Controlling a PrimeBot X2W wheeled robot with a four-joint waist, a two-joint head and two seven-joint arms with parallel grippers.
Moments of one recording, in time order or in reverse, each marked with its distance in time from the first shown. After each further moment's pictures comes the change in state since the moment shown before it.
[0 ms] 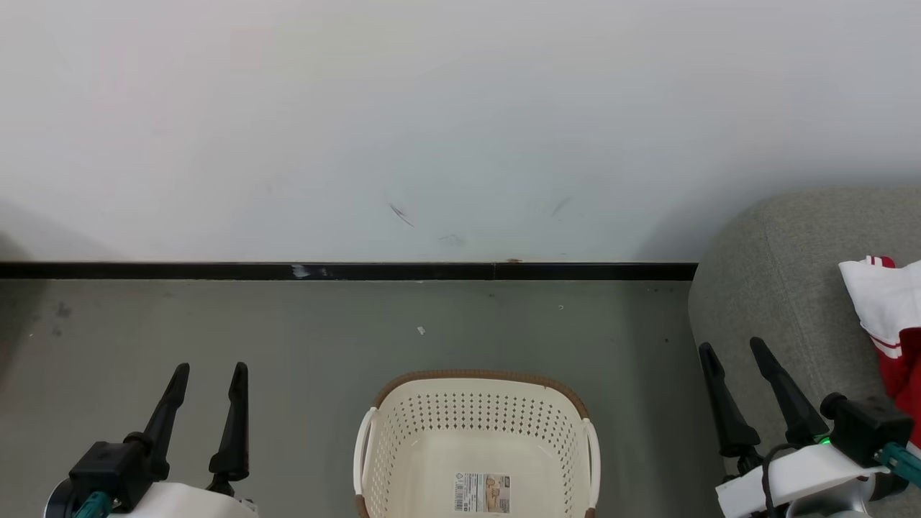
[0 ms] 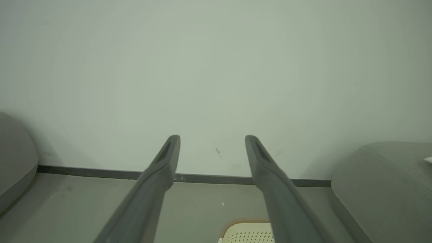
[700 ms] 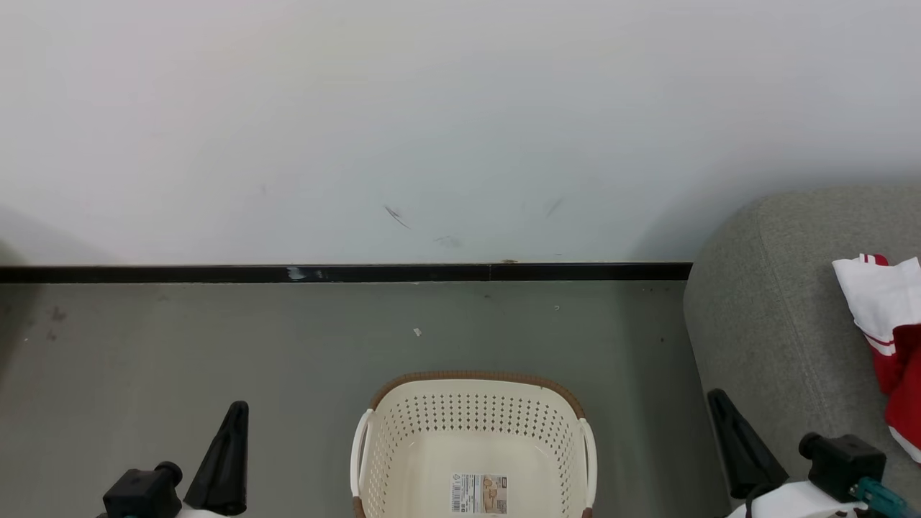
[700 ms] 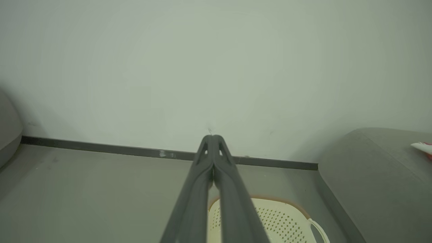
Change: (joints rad) left arm 0.027 -0.079 0.032 0.077 0.033 -0.051 0.003; right arm 0.047 0.023 0.010 0.063 -0.008 0.000 0.002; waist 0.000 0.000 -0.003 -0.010
